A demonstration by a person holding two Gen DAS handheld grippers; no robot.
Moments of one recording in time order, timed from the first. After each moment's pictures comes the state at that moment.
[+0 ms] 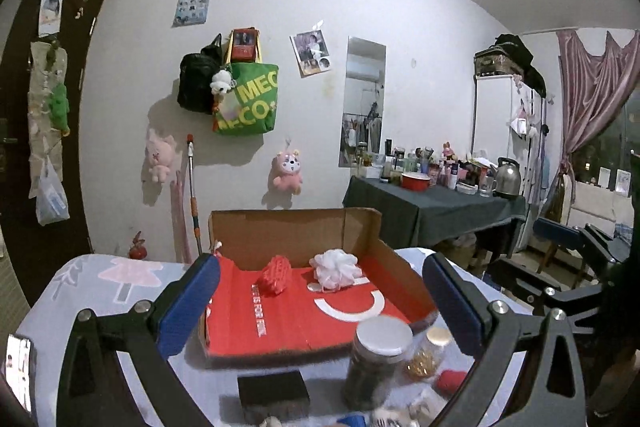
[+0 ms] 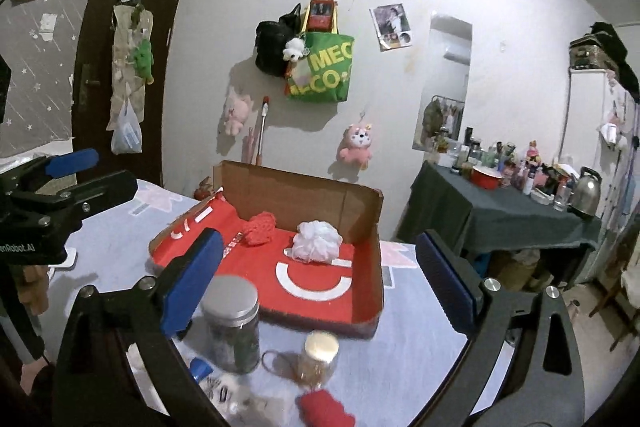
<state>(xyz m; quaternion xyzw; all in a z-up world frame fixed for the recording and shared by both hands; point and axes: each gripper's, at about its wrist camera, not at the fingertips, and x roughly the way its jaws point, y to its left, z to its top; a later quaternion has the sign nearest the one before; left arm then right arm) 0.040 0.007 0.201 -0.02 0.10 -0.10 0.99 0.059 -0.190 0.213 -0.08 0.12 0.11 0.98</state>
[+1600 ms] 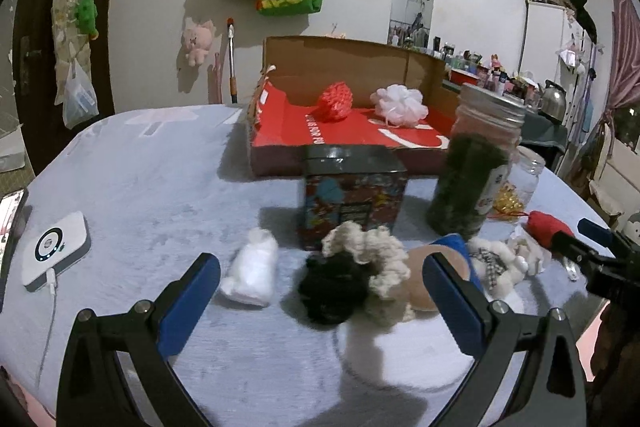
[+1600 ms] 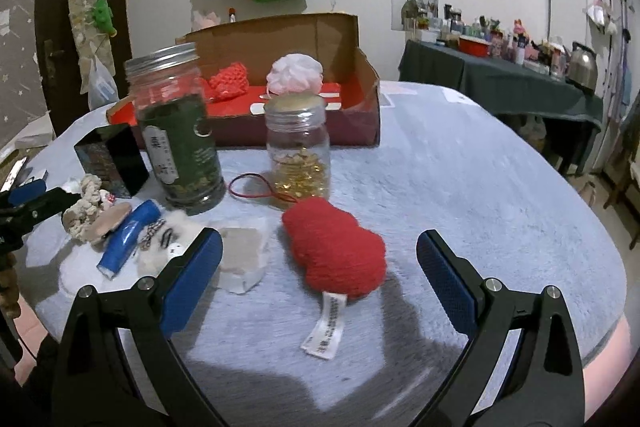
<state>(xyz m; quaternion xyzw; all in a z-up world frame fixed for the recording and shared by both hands) 0.040 0.060 0.046 -0.03 0.29 -0.04 0.95 0.062 -0.231 0.043 0.00 0.29 0.07 0.95</state>
